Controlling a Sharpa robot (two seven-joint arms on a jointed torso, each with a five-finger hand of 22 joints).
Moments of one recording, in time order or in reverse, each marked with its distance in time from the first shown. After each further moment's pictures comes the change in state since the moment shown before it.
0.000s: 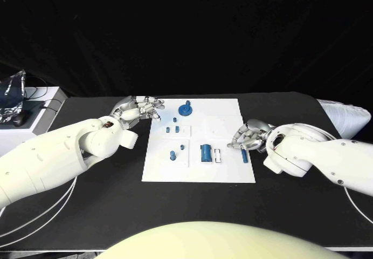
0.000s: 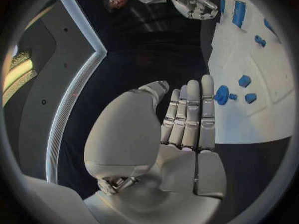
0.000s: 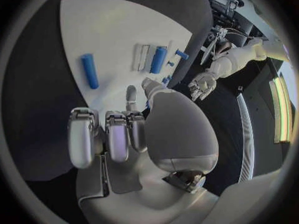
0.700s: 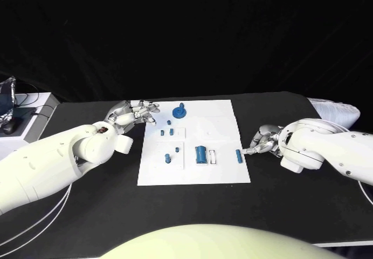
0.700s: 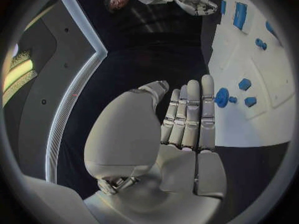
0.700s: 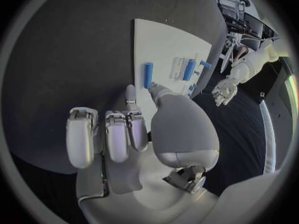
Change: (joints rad) left arm -0.006 0.003 0.000 0.002 0.000 0.004 0.004; left_hand 0.000 0.000 0.000 0.000 0.000 0.000 0.000 0.000 0.000 0.000 0.000 0.000 0.000 0.000 0.000 -0.003 0.000 0.000 0.000 0.000 -0.002 0.000; right arm 0.021 -0.058 -0.003 -0.046 -0.005 0.225 -0.153; right_hand -0.134 0.016 -0.015 0.005 0.006 0.028 -0.003 -0.025 -0.009 0.001 0.008 -0.018 0.000 0.002 0.005 0.000 0.000 0.000 0.000 0.010 0.000 0.001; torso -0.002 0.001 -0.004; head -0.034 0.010
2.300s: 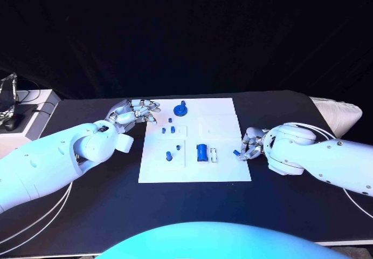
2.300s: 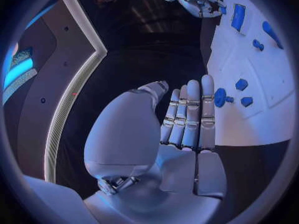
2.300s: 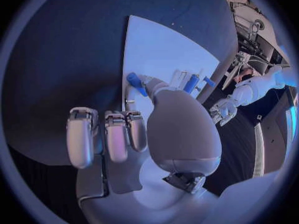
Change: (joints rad) left arm -0.007 -0.004 0.000 0.000 0.005 0.007 -0.006; left_hand -0.009 0.001 0.003 0.003 0.000 0.000 0.000 0.000 0.000 0.000 0.000 0.000 0.000 0.000 0.000 0.000 0.001 0.000 0.000 0.000 0.000 0.000; right arm -0.048 0.085 0.000 0.005 -0.196 -0.024 -0.044; right_hand 0.205 -0.059 0.127 -0.051 0.083 0.005 0.000 0.009 0.033 0.000 -0.007 -0.004 0.000 0.000 0.000 0.000 0.000 0.000 0.000 0.000 0.003 0.000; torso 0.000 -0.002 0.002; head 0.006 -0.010
